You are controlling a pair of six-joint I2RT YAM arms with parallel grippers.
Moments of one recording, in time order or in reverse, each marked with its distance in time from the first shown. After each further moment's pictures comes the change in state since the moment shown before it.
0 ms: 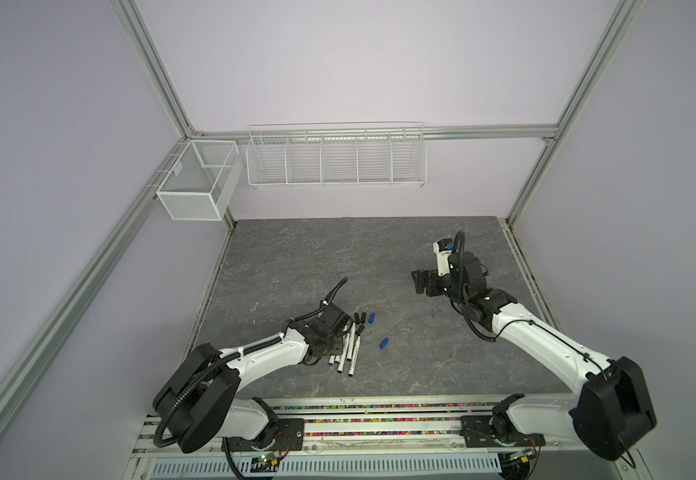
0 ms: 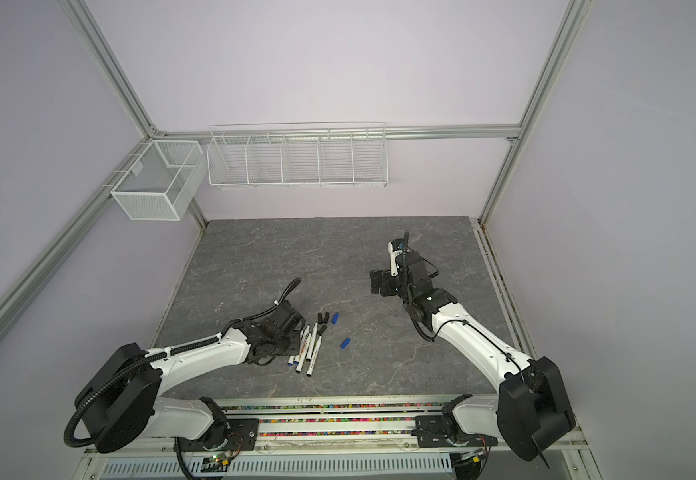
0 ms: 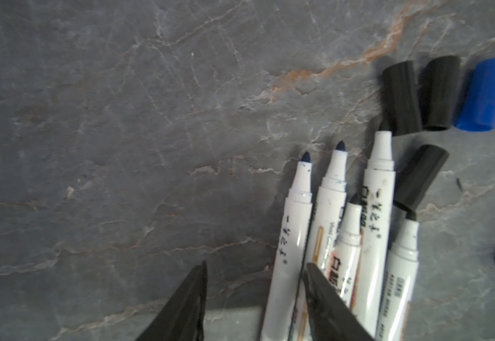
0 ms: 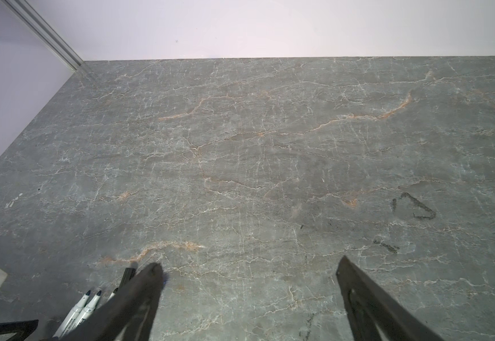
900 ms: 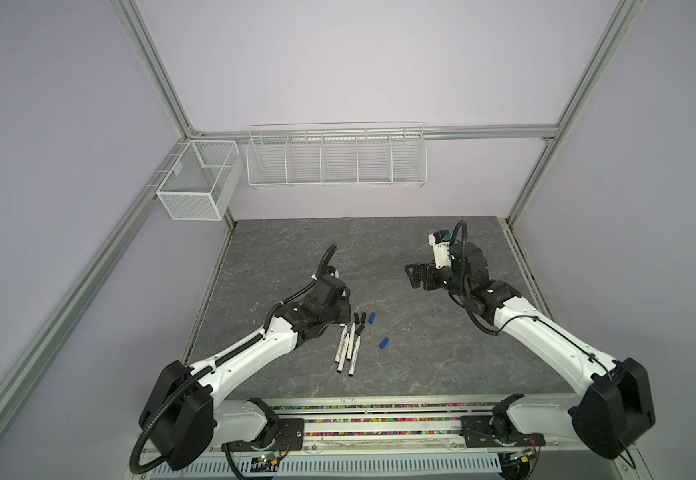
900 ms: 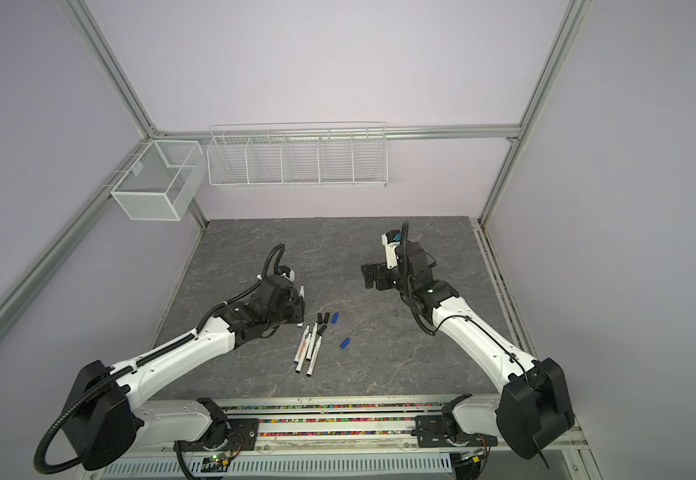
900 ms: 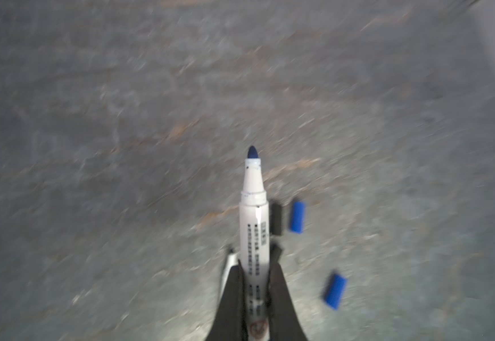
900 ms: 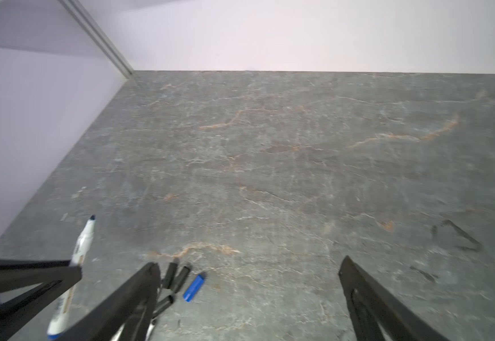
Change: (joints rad) left arm 0.055 -0.121 0.211 0.140 0.091 0.111; right arm 0.007 0.021 0.127 -0.059 -0.180 0.001
